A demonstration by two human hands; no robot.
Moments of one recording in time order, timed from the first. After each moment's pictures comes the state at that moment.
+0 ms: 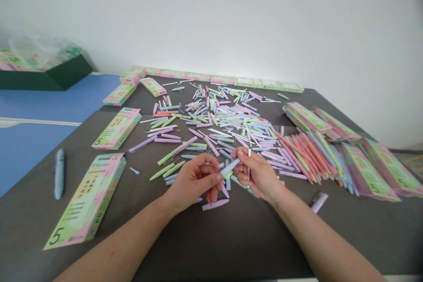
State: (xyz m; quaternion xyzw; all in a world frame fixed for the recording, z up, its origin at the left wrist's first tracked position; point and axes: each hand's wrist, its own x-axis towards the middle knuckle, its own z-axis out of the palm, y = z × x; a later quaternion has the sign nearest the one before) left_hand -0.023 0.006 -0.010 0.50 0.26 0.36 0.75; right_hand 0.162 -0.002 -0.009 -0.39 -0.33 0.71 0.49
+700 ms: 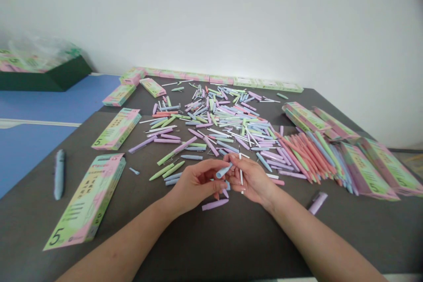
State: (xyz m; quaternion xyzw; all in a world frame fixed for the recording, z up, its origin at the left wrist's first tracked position) left_hand -0.021 0.004 -0.012 0.55 0.27 0.37 0.70; right_hand 0.151 -0.005 -0.018 -0.36 -0.26 0.78 0.45
